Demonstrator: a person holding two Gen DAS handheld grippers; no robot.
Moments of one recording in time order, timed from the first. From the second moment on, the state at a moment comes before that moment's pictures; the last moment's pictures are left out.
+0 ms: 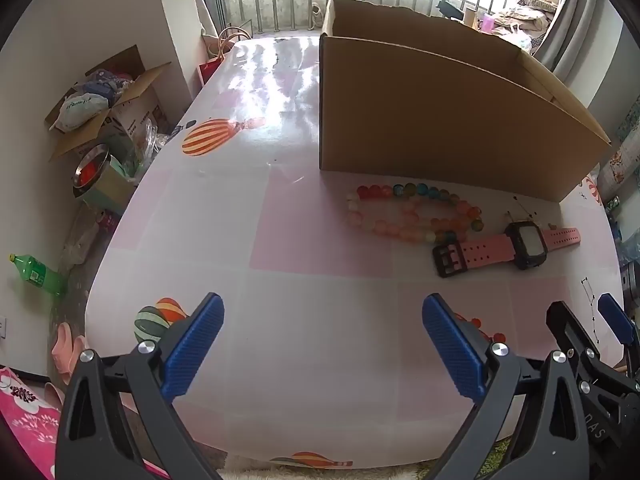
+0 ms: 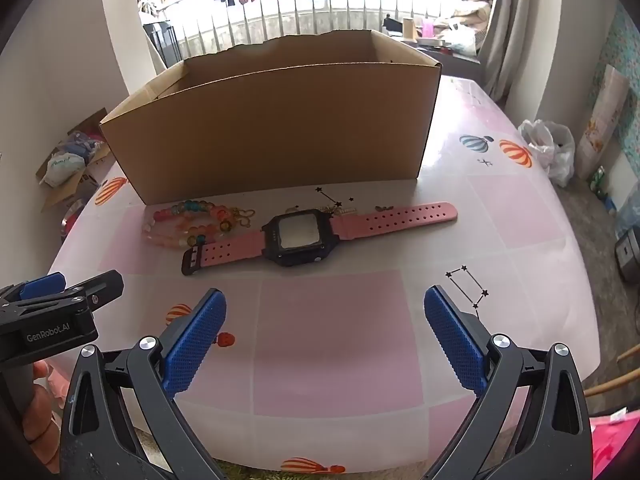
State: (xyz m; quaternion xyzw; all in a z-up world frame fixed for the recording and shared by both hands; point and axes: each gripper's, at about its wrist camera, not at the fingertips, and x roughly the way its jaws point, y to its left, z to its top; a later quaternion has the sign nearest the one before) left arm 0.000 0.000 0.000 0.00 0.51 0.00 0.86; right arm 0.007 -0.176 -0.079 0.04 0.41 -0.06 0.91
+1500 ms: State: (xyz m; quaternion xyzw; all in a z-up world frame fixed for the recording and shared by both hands) left arm -0.005 0.002 0.003 0.01 0.51 0.00 0.86; right arm 0.009 -0.178 -0.078 0.04 0.41 -0.06 0.91
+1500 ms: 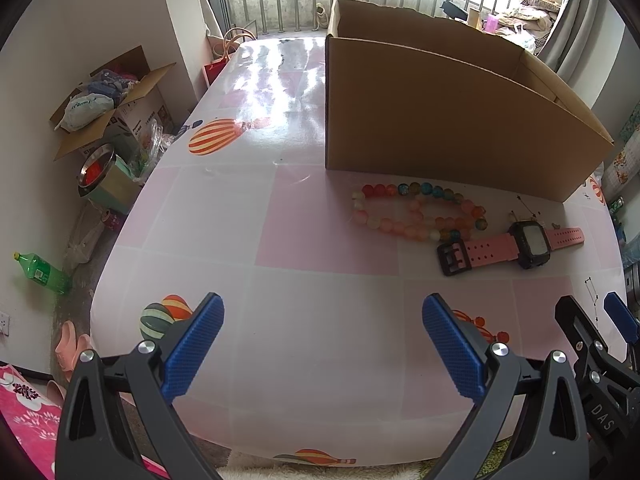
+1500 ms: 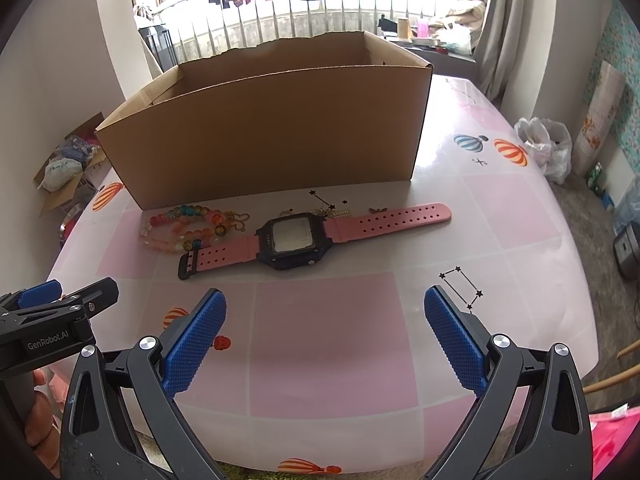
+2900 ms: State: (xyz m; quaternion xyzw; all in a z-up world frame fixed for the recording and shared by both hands) left arm -0.005 -0.001 0.003 0.02 0.51 0.01 0.86; right arm 0.013 -0.180 -0.079 0.04 0.40 -0.06 0.91
